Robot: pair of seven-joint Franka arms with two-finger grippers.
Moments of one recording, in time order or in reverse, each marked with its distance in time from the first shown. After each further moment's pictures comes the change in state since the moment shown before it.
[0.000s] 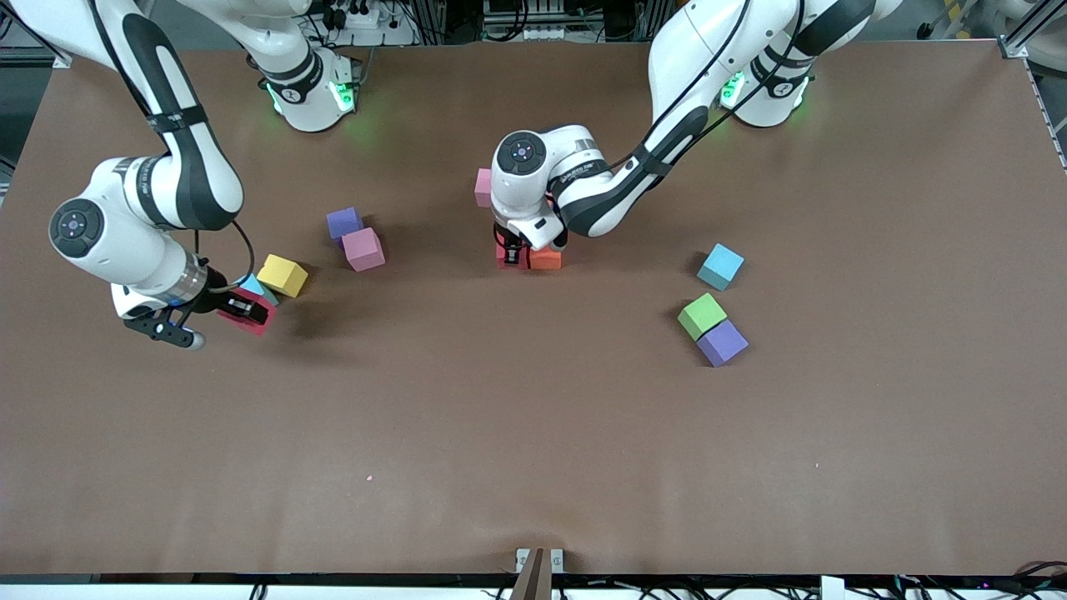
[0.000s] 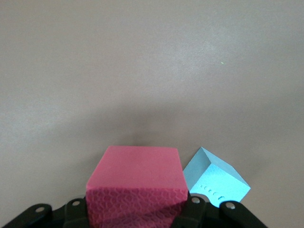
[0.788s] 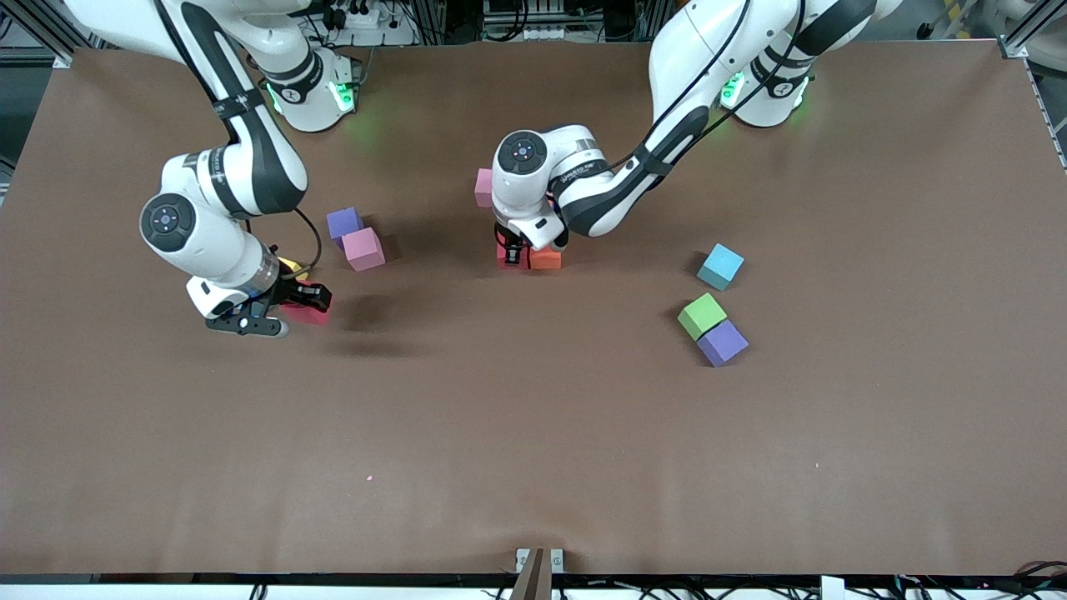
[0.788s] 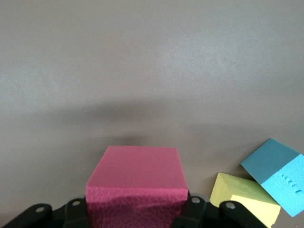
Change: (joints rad) left arm 0.005 -0.004 -0.002 -0.010 0.011 0.004 0.000; right arm 0.139 0.000 0.046 -0.005 0.000 -0.007 -0.026
